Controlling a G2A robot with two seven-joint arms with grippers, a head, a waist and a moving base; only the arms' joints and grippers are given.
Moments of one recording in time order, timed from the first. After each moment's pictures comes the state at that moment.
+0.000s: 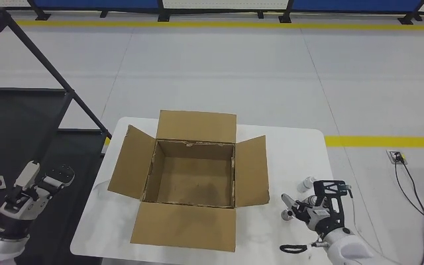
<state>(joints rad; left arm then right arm) 1.56 -1.16 -2.17 -1.96 -0.48 -0.20 -0.71 -1.59 -1.36 1.60 -2.28 -1.17 0.11 0.82</state>
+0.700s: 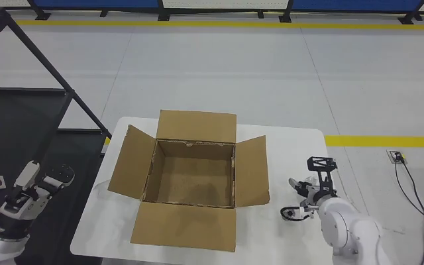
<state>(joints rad) 1.56 -1.16 -2.17 -1.96 -0.48 -0.20 -0.71 -1.22 -1.35 1.57 -1.84 -1.36 0.13 0.98</state>
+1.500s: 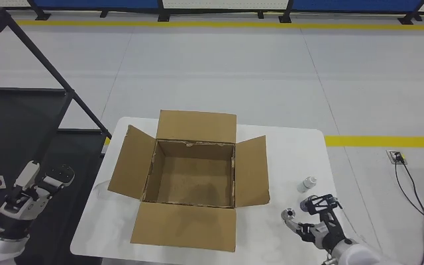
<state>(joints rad) 1.56 -1.16 -2.17 -1.96 -0.48 -0.20 -0.71 -1.66 -1.32 1.68 -2.19 -1.20 -0.19 0.93</state>
